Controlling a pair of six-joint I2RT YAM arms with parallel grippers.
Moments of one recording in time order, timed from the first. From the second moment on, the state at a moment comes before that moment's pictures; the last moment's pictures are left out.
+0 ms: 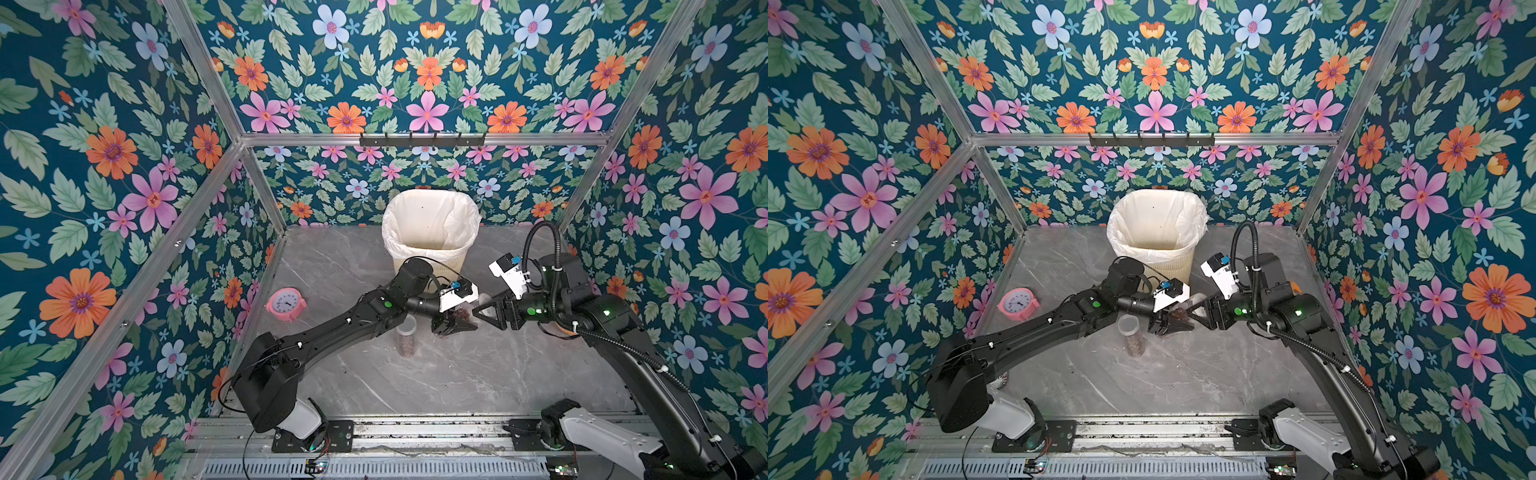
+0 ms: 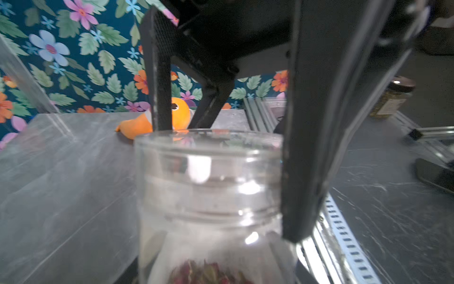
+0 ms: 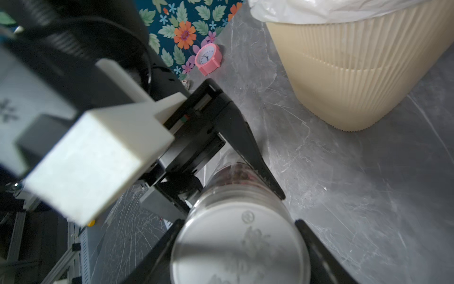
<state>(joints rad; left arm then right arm) -0.90 1.53 1.17 -0.11 0.83 0.30 0.40 0.99 1.18 -0.93 -0.67 0.02</state>
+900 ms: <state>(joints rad) -0.93 1.48 1.00 0.36 0.34 0.14 0.40 1.12 1.28 -0.80 -0.48 0.31</state>
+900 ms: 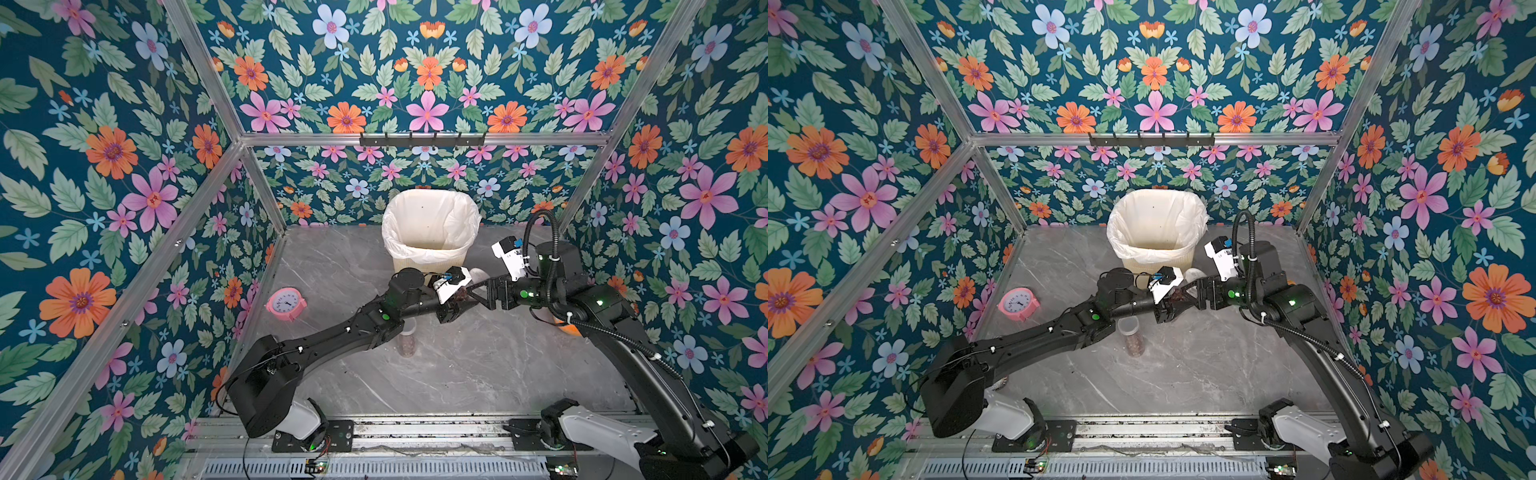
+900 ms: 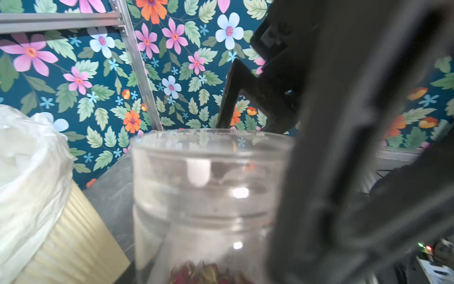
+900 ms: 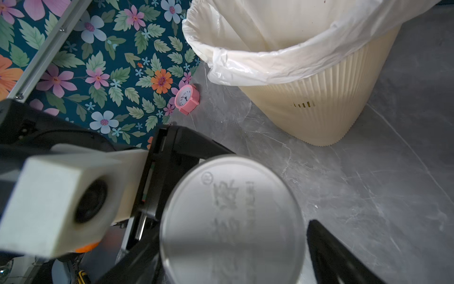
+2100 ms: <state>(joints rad) -0.85 1.53 1.14 0.13 0.86 0.10 0.33 1.03 1.19 -0.70 -0.75 0.23</state>
